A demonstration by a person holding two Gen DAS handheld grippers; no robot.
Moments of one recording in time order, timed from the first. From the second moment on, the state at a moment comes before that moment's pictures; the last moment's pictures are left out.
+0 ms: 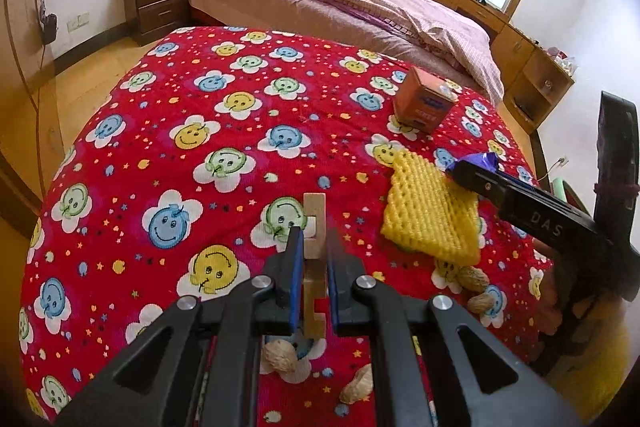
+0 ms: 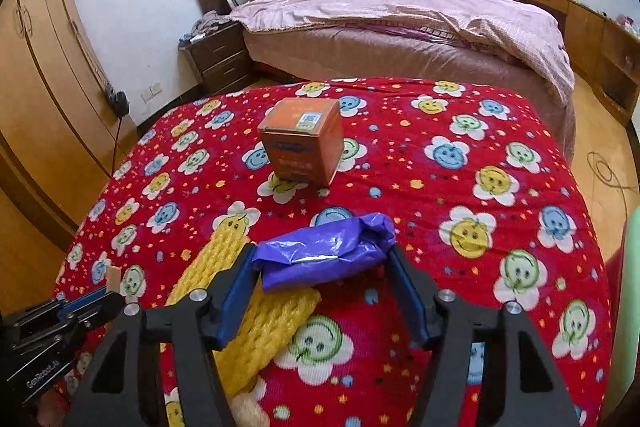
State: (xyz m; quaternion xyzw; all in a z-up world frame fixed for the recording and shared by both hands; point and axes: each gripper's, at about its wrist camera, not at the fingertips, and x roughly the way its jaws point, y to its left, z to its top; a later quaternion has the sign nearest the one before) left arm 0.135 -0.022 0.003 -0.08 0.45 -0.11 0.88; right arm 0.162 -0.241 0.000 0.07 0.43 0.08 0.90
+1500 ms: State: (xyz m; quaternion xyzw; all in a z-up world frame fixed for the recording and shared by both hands) left arm 0.088 -0.170 0.086 0.00 0.37 -0.29 0.88; right arm -0.009 -0.387 0.072 0.20 0.32 -0.07 0.92
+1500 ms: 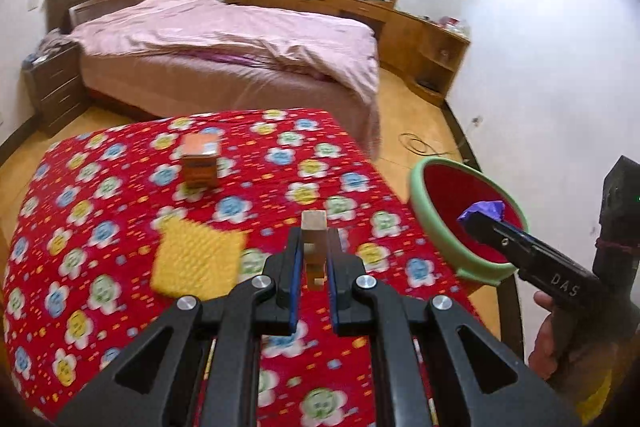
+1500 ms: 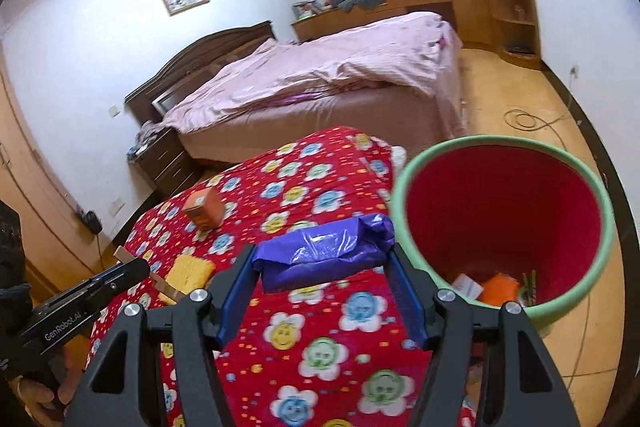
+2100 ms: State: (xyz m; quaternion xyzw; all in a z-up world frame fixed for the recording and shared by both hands) left arm 0.088 -0.276 0.085 0.03 0.37 -0.37 0.85; right arm -0.041 -0.470 0.056 0.25 0.30 -0.16 0.91
